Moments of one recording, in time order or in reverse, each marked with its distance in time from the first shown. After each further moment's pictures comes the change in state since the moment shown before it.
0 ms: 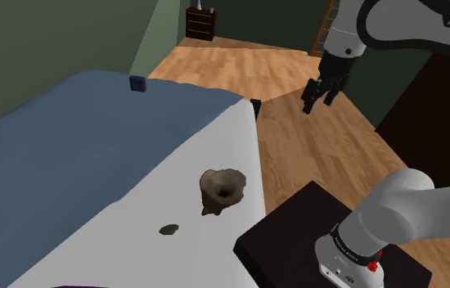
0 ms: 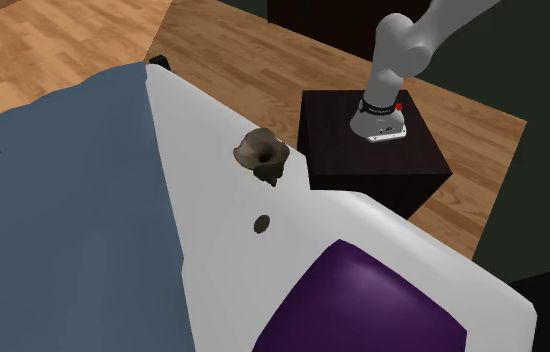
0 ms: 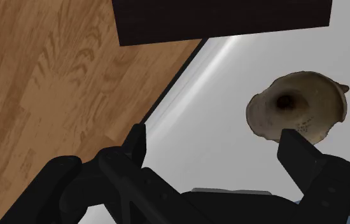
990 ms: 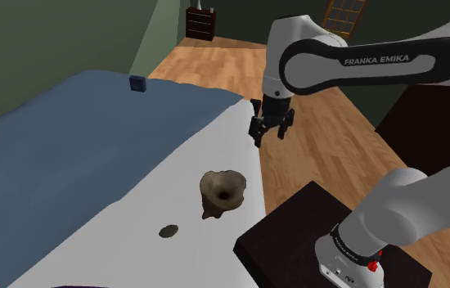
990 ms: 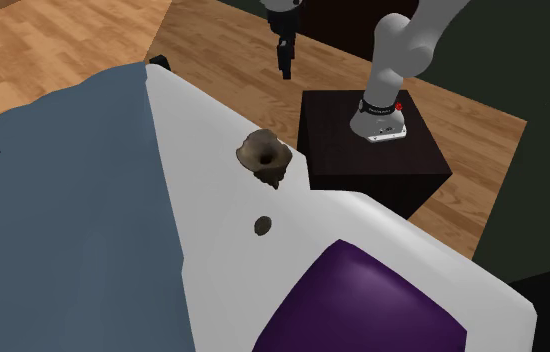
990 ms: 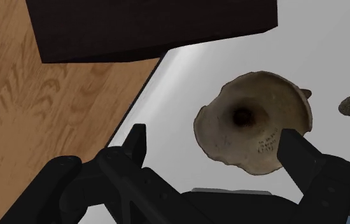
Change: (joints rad) arm 0.052 0.311 0.163 -0.065 0.161 0.240 0.229
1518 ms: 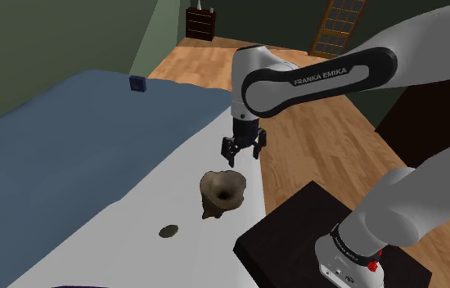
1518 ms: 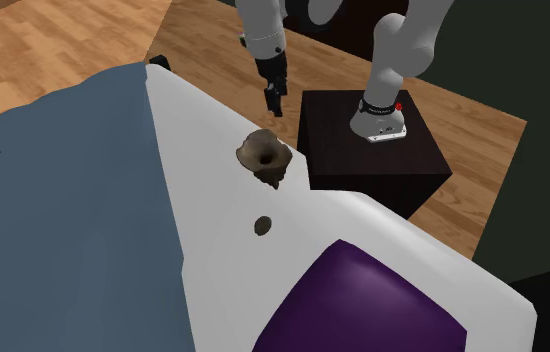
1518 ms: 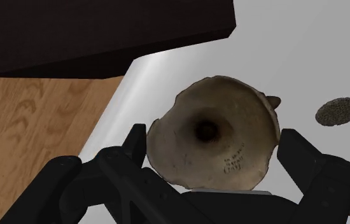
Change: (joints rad) arm 0.033 0.259 0.091 0.051 0.067 0.142 0.130
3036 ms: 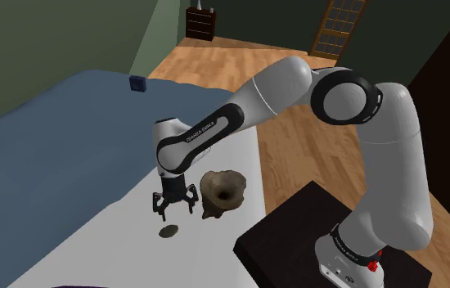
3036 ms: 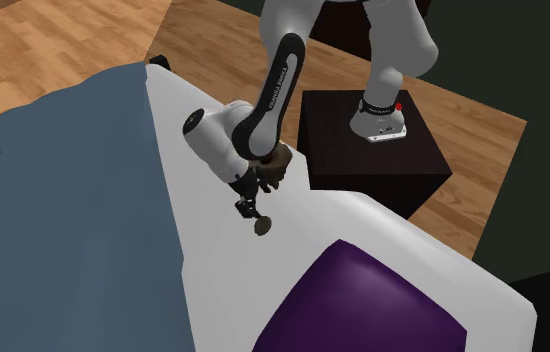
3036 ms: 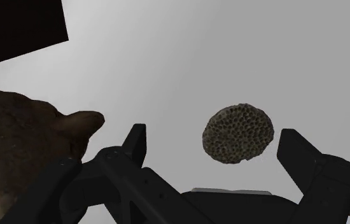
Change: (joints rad) arm 0.182 0.910 0.074 0.554 -0.004 0.211 0.301
